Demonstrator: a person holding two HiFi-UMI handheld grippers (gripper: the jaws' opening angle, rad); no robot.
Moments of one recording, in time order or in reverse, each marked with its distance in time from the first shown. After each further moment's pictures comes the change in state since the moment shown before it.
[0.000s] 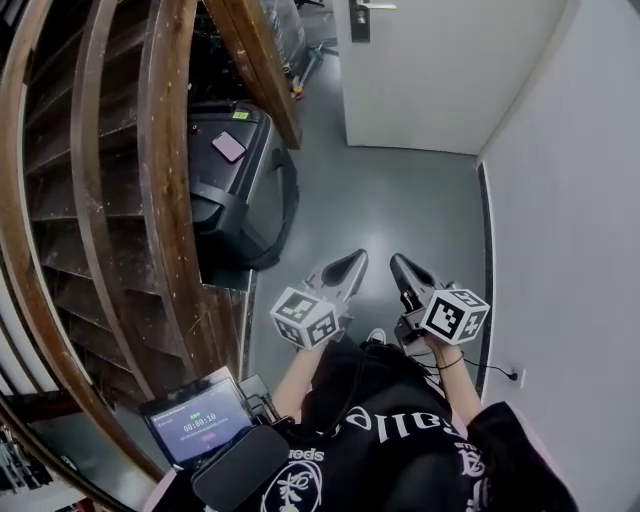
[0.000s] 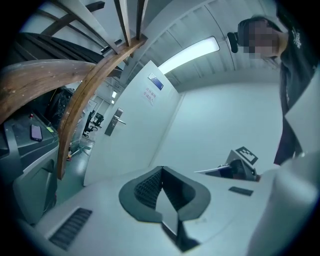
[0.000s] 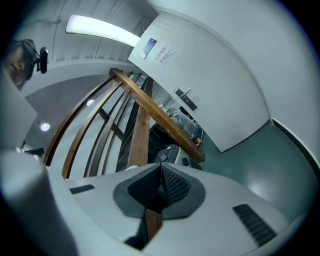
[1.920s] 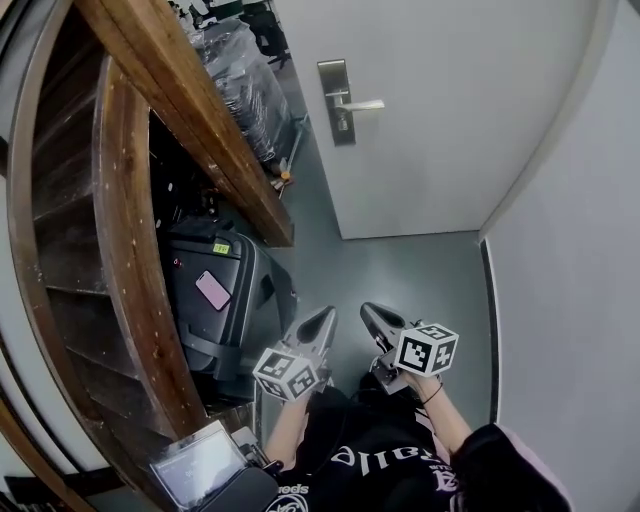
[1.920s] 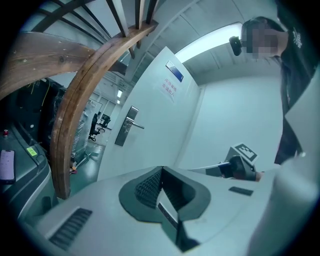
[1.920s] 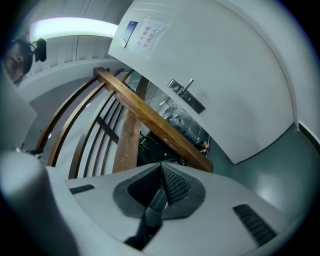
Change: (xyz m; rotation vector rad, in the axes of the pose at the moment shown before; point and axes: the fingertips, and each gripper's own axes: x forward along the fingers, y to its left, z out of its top) left arm 0.210 0.236 0.120 0.029 0.031 0.085; right arm 0.262 -0.108 0.194 0.030 0.046 0.070
